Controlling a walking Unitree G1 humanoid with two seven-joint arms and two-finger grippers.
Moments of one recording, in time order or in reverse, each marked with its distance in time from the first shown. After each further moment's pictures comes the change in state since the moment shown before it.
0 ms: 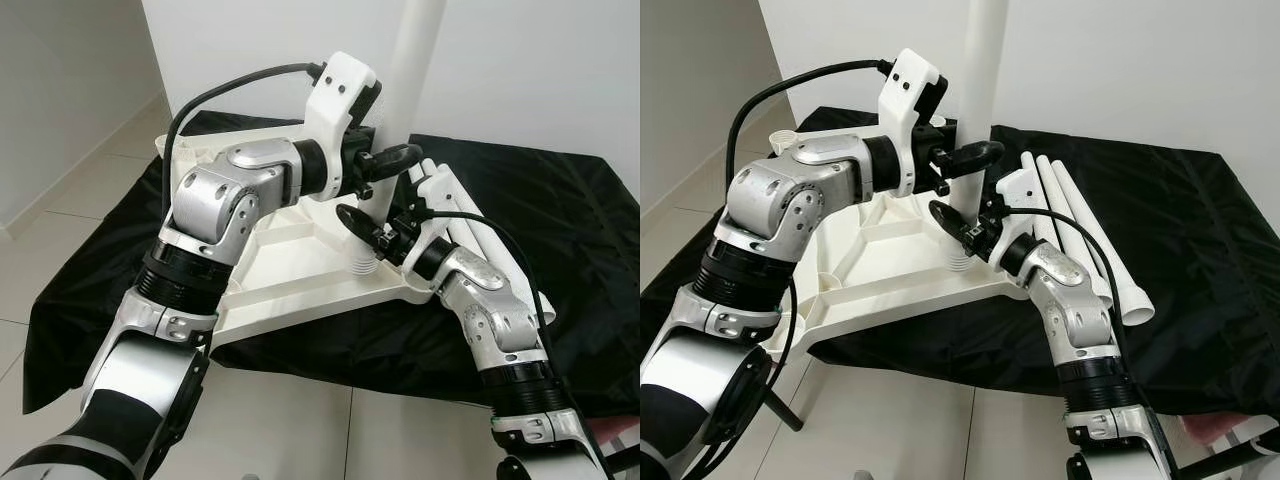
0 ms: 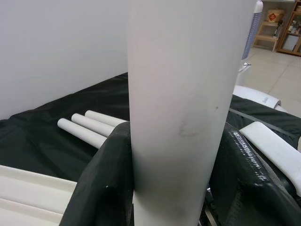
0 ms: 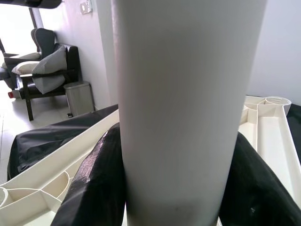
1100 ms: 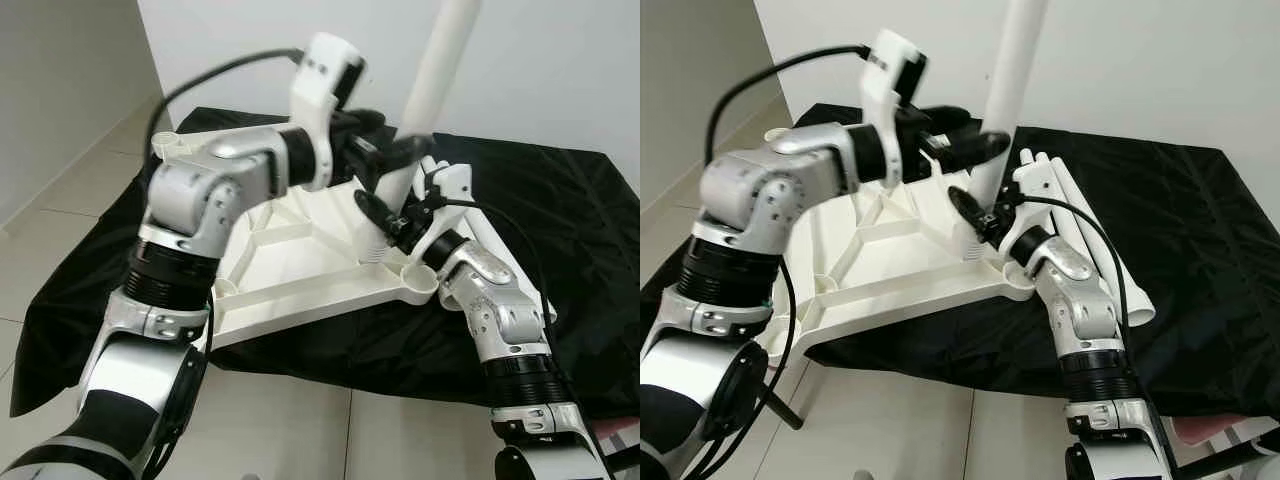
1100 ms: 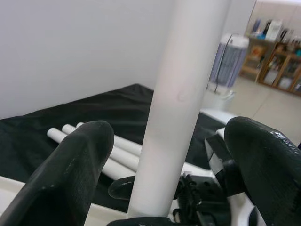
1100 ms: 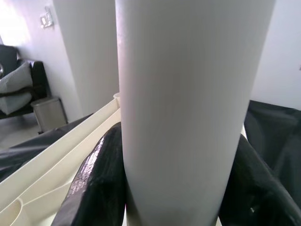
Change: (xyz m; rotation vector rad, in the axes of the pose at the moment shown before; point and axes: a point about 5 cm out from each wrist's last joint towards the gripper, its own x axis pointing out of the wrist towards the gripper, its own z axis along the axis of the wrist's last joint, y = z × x) left arm -0.022 0.011 0.016 -0.122 -0.108 0.009; right arm -0.002 -0.021 0.004 0.031 -0.053 -0.159
